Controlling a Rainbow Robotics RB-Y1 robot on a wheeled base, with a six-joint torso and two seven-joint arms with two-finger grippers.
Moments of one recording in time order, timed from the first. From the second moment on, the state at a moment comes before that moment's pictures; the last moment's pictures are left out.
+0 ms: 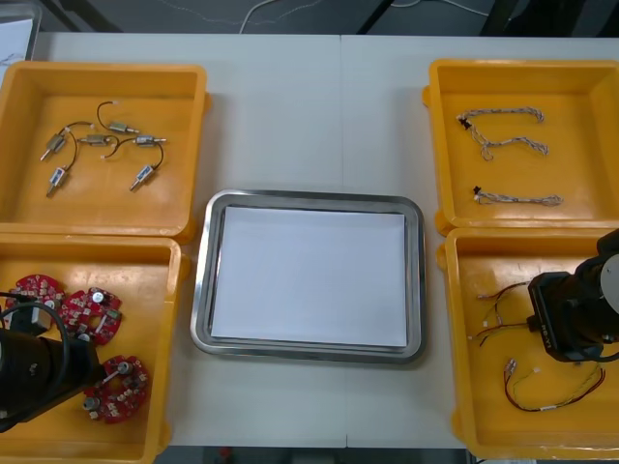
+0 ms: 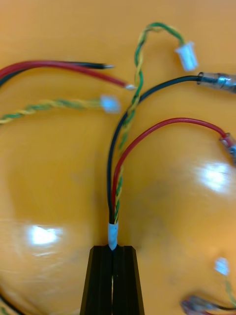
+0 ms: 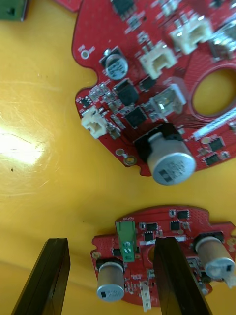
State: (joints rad) right arm -0.06 -0.60 -0.03 -1.92 -0.60 1.64 -0.13; left arm 0.24 0.40 0.21 -2.15 0.54 1.69 -1.04
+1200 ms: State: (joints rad) right arm -0.14 -0.77 -0.21 -2.19 -0.86 1.91 0.12; left arm 0.21 0.40 0.21 -2.13 0.51 1.71 -1.04
